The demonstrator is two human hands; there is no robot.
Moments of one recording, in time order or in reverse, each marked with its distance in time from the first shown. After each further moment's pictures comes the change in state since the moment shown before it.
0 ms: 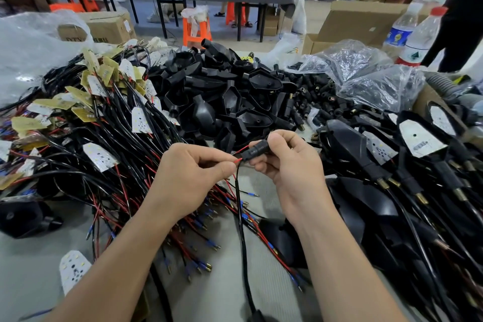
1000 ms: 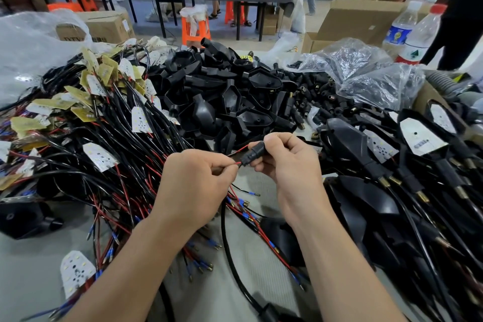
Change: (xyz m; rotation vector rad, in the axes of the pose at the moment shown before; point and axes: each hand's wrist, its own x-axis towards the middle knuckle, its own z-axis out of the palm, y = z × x) left_hand -0.014 0.004 0.012 0.275 0.124 0.241; right_hand 0.001 0.008 0.001 -0.079 0.045 -0.049
